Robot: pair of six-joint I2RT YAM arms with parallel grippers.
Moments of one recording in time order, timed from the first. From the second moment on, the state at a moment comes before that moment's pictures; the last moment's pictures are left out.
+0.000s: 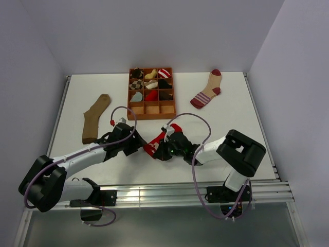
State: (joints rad) left arm -0.62 1.25 0.57 -0.15 -0.01 -1.07; right arm 0.91 1.64 0.51 0.56 -0.18 0.63
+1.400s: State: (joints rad) left arm -0.62 1.47 0.57 0.05 0.08 -1.07; right arm 0.72 1.82 0.46 0.86 -0.52 0.95
